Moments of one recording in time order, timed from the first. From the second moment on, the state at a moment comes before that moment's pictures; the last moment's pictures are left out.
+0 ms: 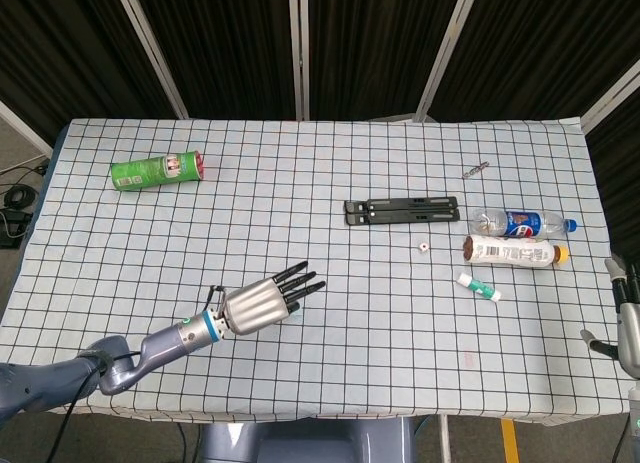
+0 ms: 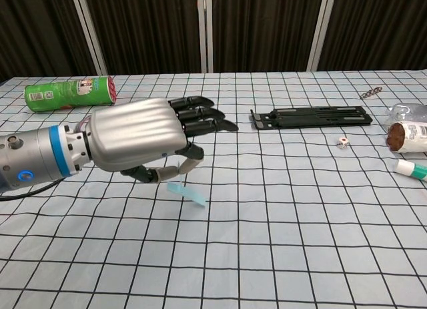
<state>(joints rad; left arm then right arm) -0.88 -1.64 0.07 -1.14 1.87 1.16 0.24 0.07 -1.09 0.14 -1.59 -1.32 1.46 -0.13</state>
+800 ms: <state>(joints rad) -0.86 -1.42 -0.23 -1.78 1.19 1.03 0.73 0.35 -1.16 0.20 -1.61 -1.38 1.11 0.16</state>
